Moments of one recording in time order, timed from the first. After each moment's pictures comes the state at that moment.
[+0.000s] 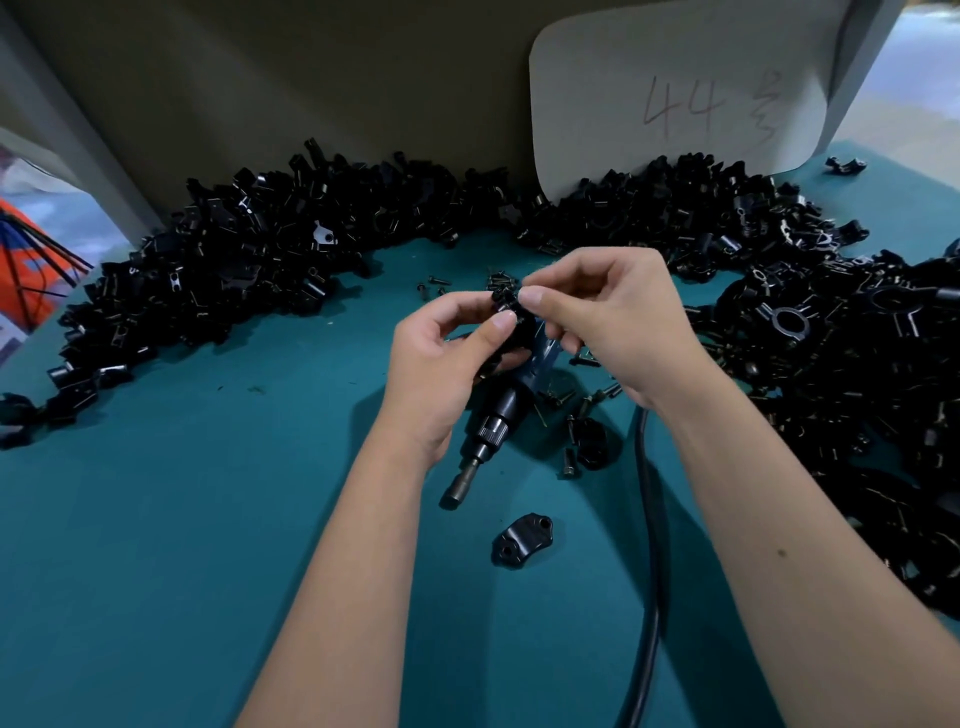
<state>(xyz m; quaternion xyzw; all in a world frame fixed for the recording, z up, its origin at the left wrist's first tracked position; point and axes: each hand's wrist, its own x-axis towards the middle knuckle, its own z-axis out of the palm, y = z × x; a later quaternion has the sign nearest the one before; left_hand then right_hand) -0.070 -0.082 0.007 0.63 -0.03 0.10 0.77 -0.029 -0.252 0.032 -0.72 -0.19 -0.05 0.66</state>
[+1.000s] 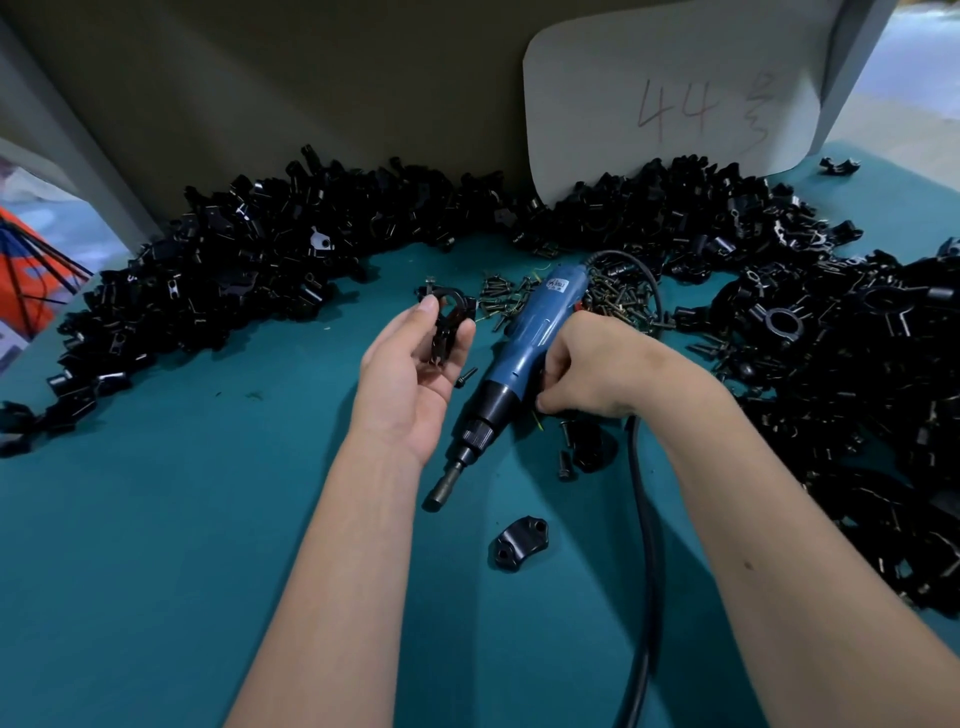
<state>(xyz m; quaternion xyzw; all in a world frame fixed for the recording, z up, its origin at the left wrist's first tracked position) -0.068 -0.070 0.011 0.38 0.16 0.08 0.91 -0.031 -0.247 0.037 -0.96 -0.13 0.14 0.20</state>
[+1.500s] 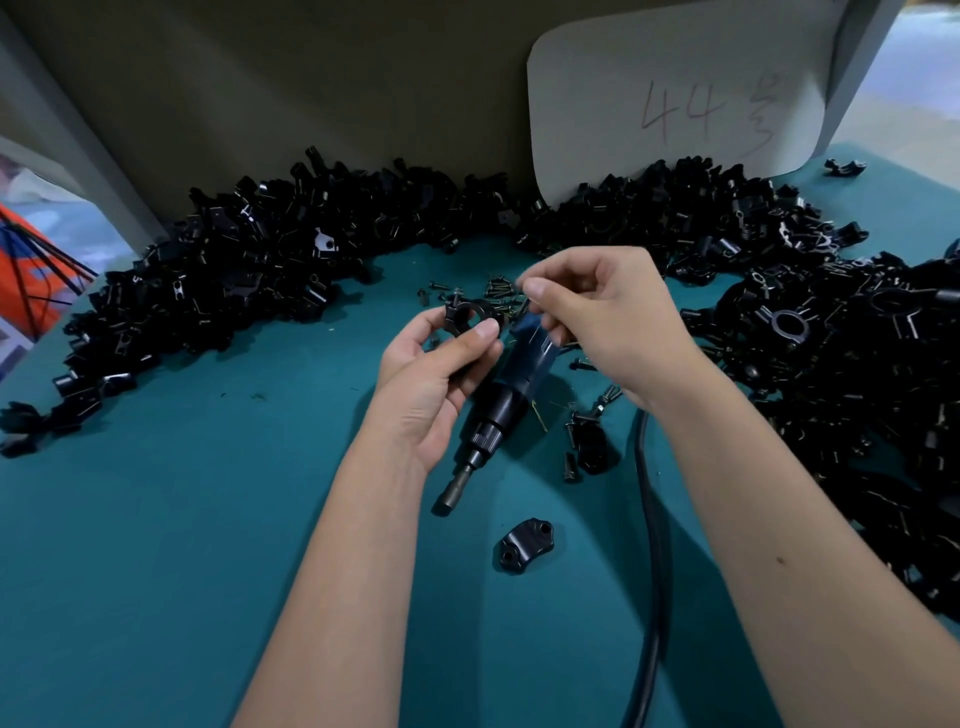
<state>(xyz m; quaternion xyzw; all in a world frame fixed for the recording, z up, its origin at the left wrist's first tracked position) -0.071 -0.073 0.010 0.47 0.09 0.02 0.88 -0.032 -0.247 0.041 -0.77 -0.16 -0.06 0.62</state>
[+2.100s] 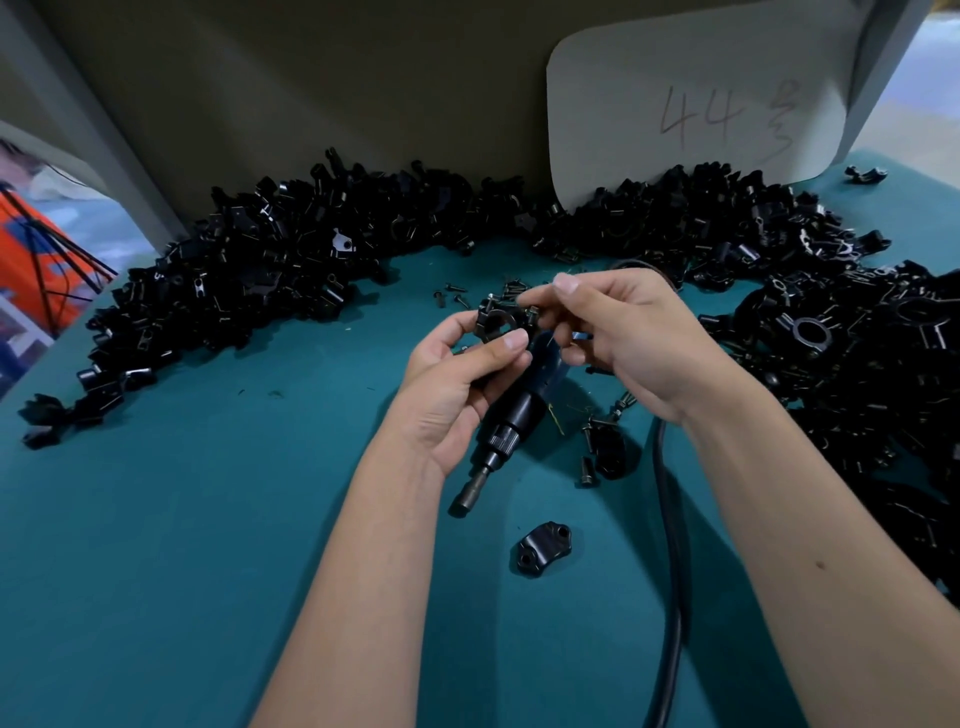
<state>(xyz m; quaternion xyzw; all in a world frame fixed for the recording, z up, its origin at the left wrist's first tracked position) -0.075 -0.073 0.013 0.46 0.05 -0.04 0.89 -0.030 -0.249 0.033 -0.67 -0.18 0.08 0.71</state>
